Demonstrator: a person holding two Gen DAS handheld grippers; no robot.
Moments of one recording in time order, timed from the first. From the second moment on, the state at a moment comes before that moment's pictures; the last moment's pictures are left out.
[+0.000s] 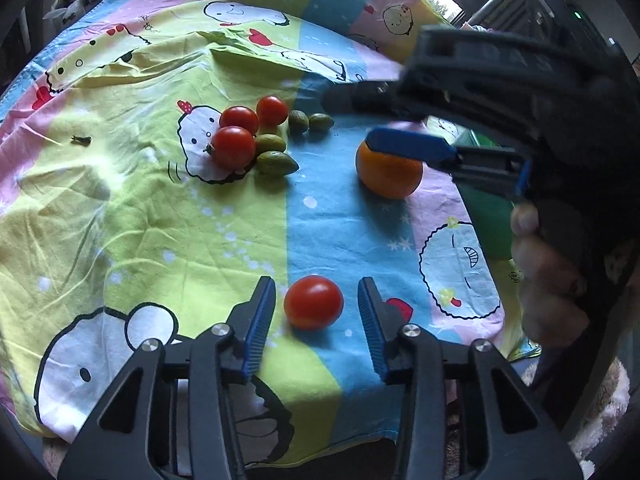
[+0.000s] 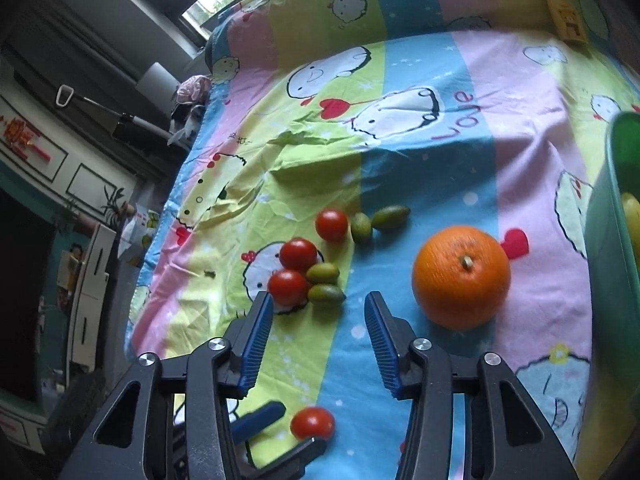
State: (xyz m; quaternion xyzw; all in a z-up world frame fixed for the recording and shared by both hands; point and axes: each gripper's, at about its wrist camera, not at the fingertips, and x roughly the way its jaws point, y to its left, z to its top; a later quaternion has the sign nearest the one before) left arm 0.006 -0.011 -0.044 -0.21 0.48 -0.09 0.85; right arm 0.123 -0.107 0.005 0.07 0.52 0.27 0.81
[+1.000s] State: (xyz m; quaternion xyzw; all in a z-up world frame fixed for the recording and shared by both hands) left arm 0.016 -0.005 -0.059 -0.26 0.48 -0.09 0.83; right arm 0.189 -0.056 -0.034 0.01 0.53 0.24 0.81
